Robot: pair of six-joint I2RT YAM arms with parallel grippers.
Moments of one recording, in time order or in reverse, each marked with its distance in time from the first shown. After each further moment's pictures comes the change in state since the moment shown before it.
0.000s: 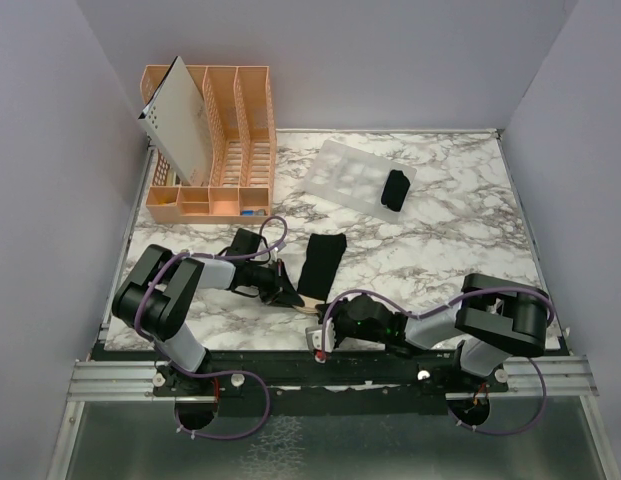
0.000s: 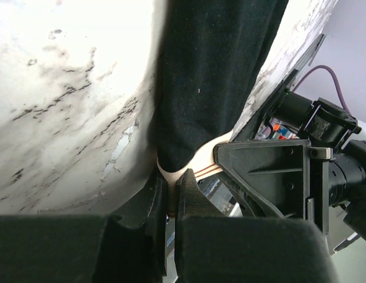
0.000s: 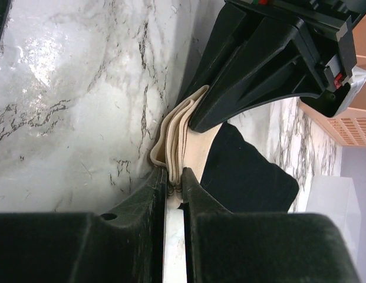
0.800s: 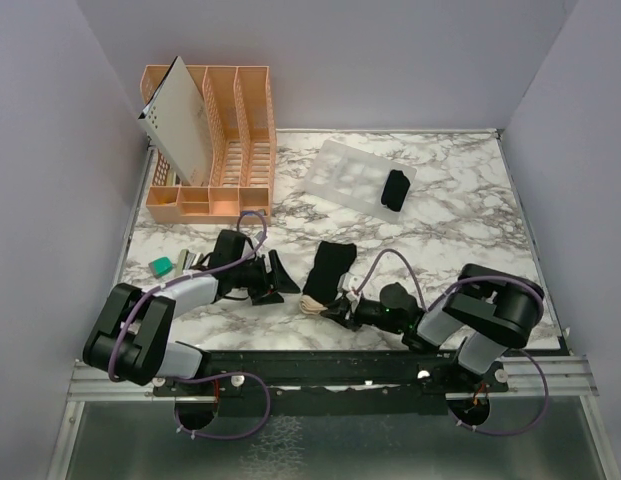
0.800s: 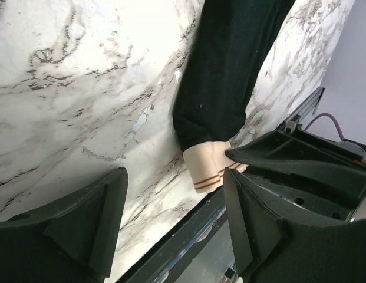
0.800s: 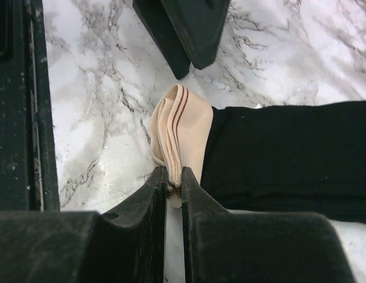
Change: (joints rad) left arm 0.048 -0.269 -0.085 -0.036 -0.179 -0.043; right arm -0.203 0.037 -0.145 0.397 -0.252 0.873
